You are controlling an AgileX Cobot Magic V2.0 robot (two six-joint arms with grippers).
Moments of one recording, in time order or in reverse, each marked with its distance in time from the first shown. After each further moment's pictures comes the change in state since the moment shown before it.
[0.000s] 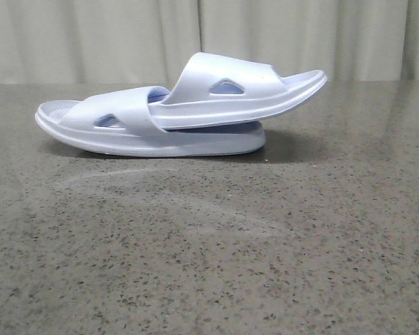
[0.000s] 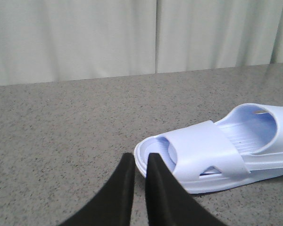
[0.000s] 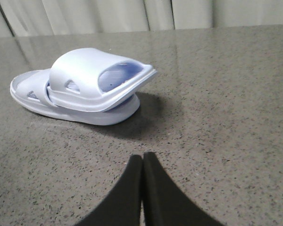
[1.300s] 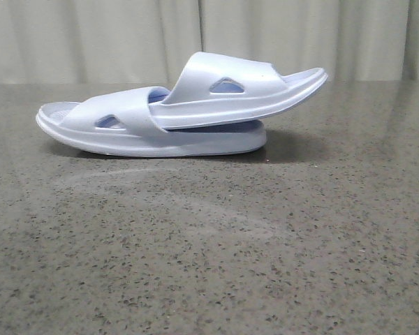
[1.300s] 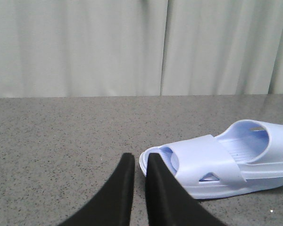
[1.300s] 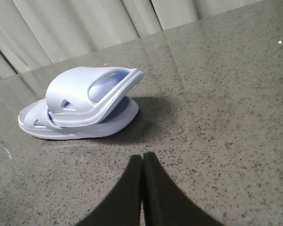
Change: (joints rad) left arm 0.000 -0.188 0.093 0.023 -0.016 -0.052; right arm 0.002 -0.044 0.019 0.219 -0.027 0.000
